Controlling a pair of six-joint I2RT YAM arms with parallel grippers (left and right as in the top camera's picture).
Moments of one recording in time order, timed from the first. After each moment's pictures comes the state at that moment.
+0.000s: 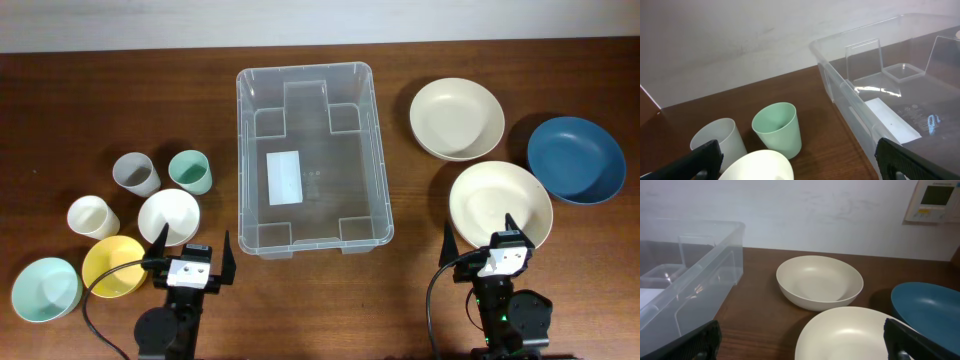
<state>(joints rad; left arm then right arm) -0.05 0.01 0.02 -0.08 0.01 0.24 0.02 0.01 0.01 -0.07 -0.02 -0.05</state>
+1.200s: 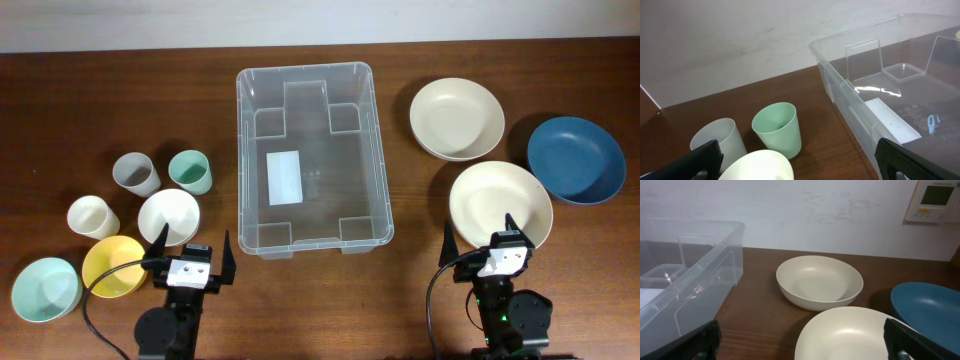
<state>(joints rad) -0.05 0.01 0.02 -0.08 0.01 0.24 0.02 0.01 0.01 -0.07 -0.02 -0.05</state>
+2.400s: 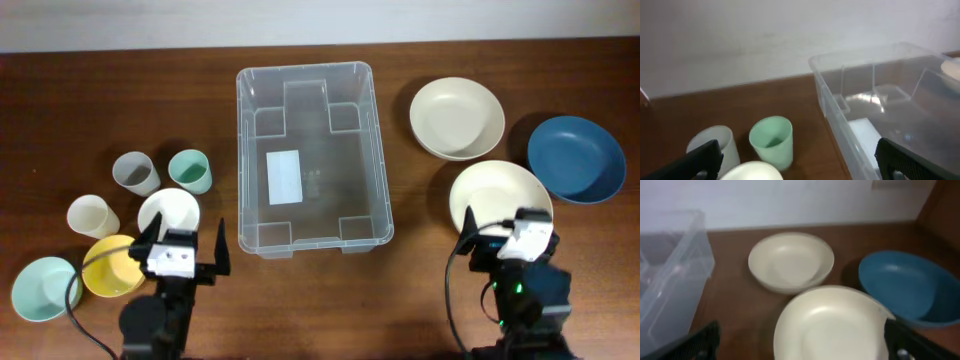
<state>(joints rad) -0.05 0.24 0.24 -0.12 0.02 0.11 0.01 0.37 0.36 -0.31 0.13 0.04</state>
